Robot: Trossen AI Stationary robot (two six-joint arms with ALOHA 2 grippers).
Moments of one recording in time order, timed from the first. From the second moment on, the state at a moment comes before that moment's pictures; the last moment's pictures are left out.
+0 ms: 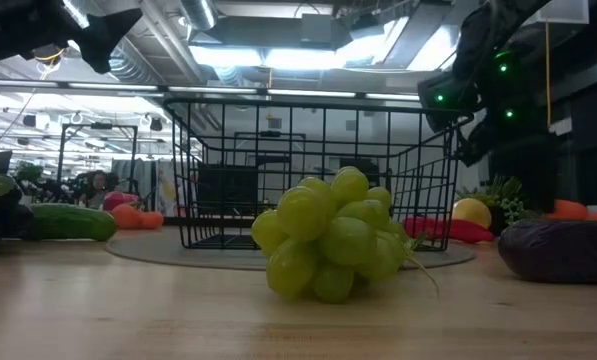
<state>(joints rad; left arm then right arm) -0.12 0.01 0.01 0.58 -0.25 -0.08 -0.32 1.49 0.85 -1.24 0.13 0.51</state>
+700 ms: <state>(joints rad) -0.12 0.01 0.01 0.55 -0.25 -0.08 -0.28 1.49 0.71 -1.16 0.11 0.70</state>
